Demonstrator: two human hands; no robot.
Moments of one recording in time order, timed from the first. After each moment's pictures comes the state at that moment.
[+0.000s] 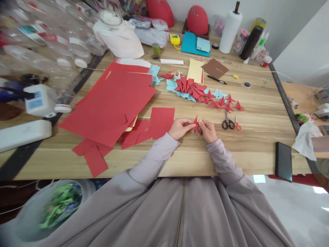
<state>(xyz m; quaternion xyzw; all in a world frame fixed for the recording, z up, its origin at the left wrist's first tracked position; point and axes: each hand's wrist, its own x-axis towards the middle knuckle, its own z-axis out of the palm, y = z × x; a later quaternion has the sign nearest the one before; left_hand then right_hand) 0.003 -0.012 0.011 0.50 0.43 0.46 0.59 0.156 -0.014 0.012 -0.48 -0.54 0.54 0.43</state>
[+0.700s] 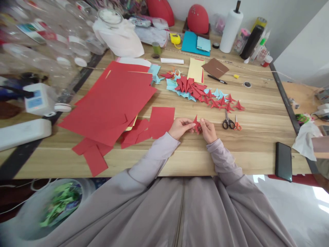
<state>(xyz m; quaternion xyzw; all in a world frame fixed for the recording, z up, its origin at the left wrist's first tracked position) 0.006 -0.013 0.015 0.43 0.41 0.47 0.65 0.152 -0.016 0.013 -0.46 -0.57 0.51 0.45</state>
